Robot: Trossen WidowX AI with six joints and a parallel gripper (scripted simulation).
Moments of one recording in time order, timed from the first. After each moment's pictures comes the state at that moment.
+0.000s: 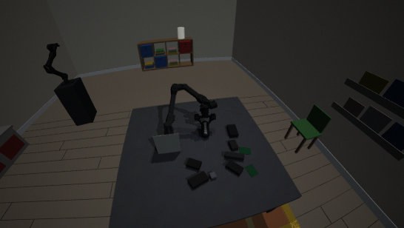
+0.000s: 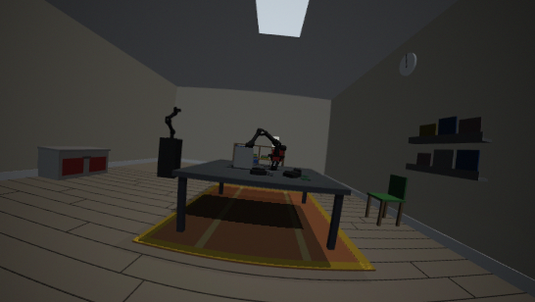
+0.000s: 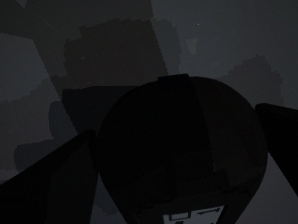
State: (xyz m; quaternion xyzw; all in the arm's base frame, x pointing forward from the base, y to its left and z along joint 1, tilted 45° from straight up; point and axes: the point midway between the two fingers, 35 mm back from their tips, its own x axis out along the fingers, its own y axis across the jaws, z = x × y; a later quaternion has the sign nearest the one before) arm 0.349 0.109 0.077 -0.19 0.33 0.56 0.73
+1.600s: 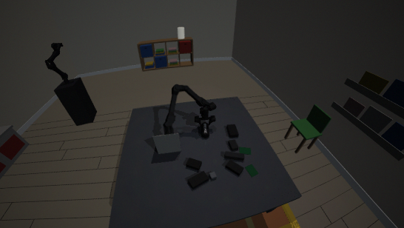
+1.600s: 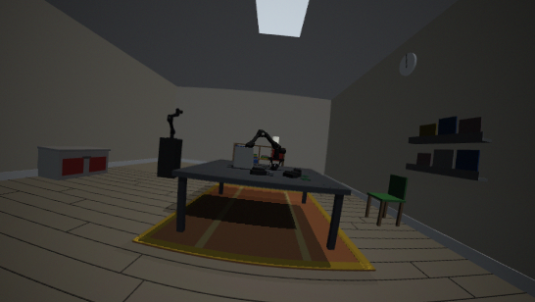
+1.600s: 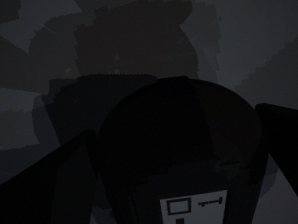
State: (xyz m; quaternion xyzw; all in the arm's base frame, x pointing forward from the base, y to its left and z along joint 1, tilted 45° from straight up) arm 0.358 0.143 0.063 -0.19 0.33 0.56 0.73
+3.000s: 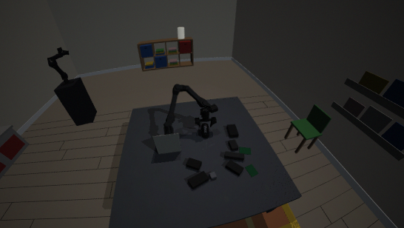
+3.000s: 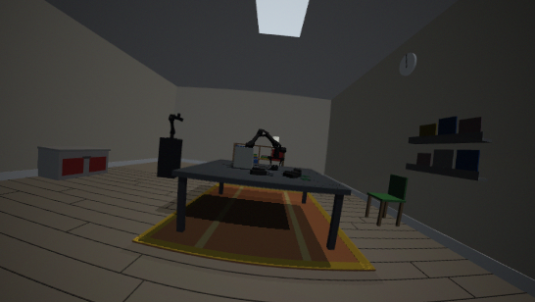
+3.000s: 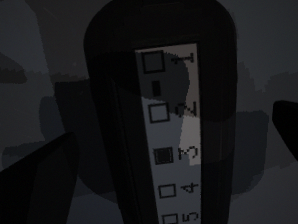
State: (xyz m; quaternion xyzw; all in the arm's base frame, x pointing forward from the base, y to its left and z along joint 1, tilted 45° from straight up) arm 0.348 0.109 0.046 -0.20 0.33 0.56 0.73
